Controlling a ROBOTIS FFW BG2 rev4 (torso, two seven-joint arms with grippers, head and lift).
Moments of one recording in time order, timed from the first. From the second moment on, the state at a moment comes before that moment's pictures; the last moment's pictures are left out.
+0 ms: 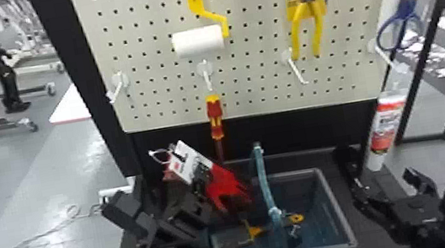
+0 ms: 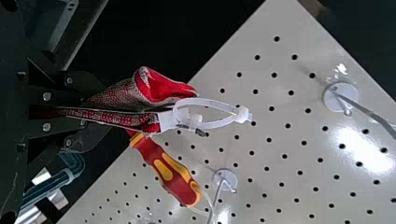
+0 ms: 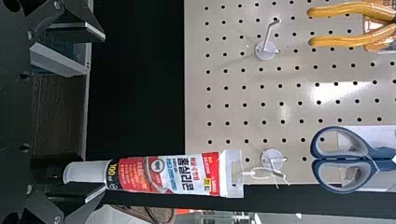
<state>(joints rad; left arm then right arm) 0.00 0.05 -0.27 -1.57 0.86 -0.03 -0.09 0.22 -0.04 -0.09 -1.68 -0.10 -0.14 0.21</state>
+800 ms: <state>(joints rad) -0.06 0.07 -0.40 -1.46 1.05 -0.02 -0.12 0.20 -0.04 -0.08 -1.66 -0.10 -0.15 0.22</state>
